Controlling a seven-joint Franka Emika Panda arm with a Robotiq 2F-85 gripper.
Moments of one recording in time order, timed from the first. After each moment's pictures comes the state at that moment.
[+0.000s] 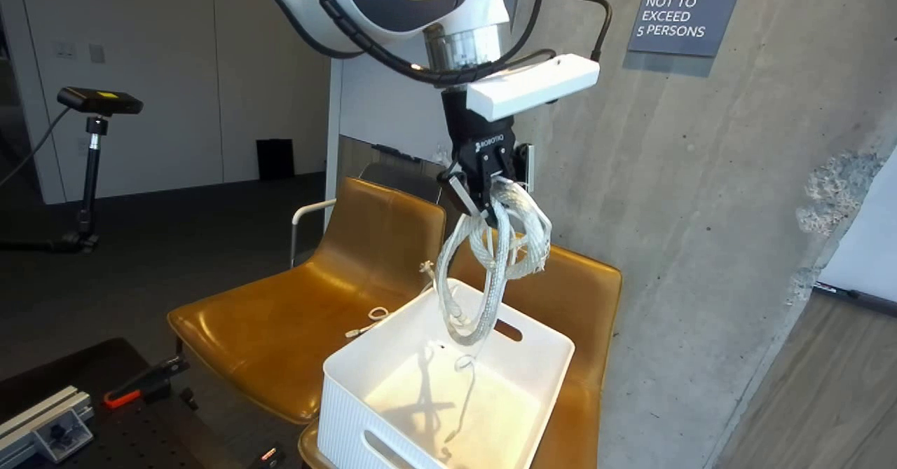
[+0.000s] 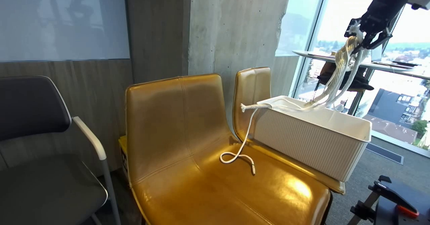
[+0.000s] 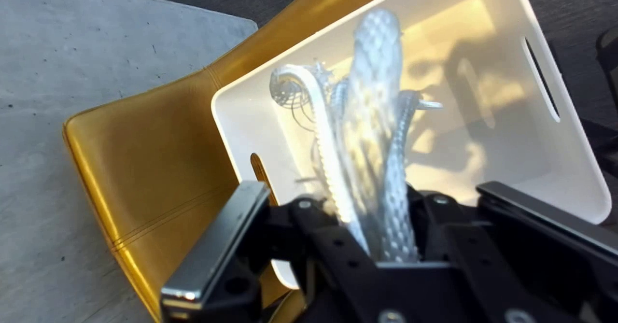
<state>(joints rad) -0.23 -0.04 -0.19 -2.08 -0.17 2.40 -1.51</state>
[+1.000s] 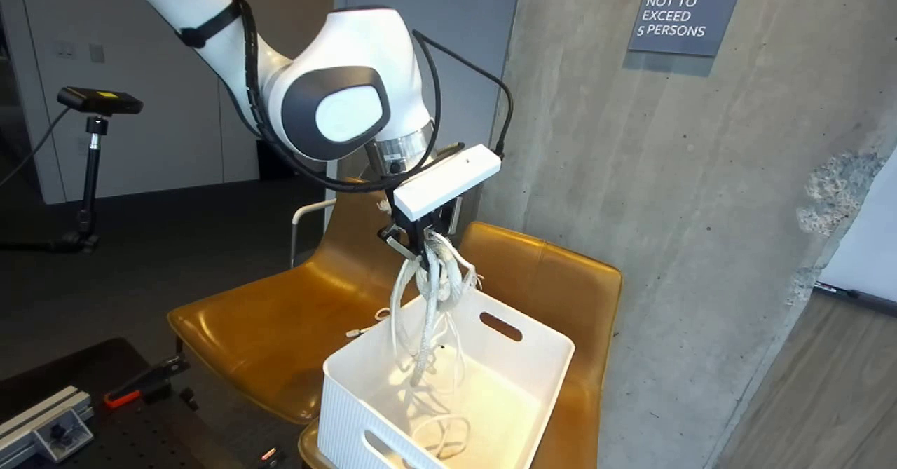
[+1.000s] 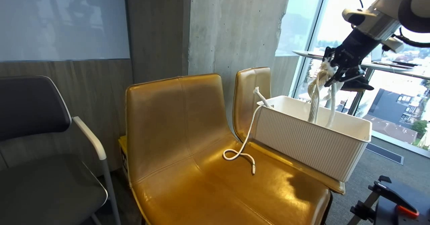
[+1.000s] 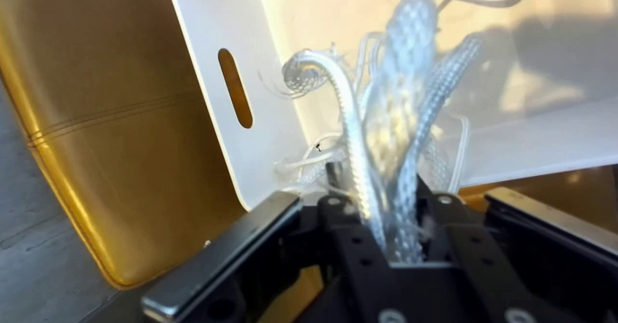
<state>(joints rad) -0.11 0.05 -0.16 -2.31 -0.07 2.78 -1.49</state>
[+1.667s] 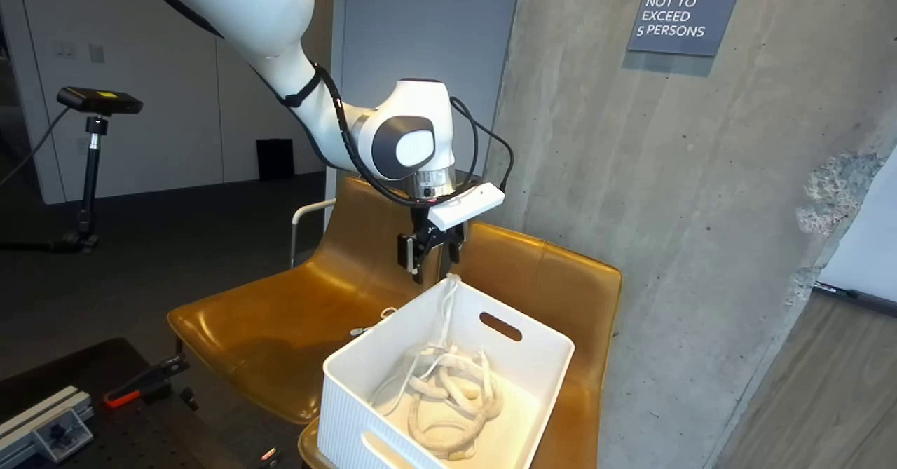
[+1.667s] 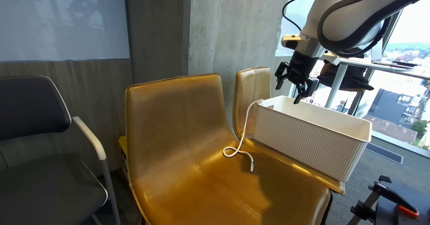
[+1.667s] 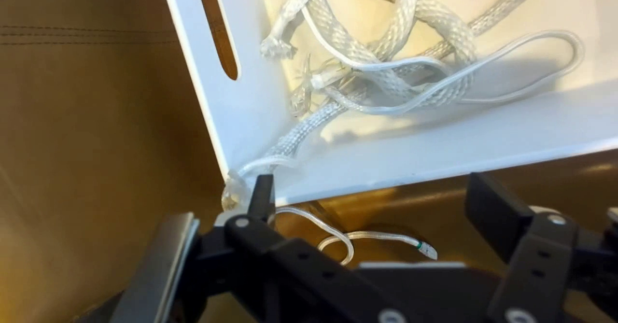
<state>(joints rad) -0.10 0.46 -0.06 -1.83 -0.11 2.52 -1.43</state>
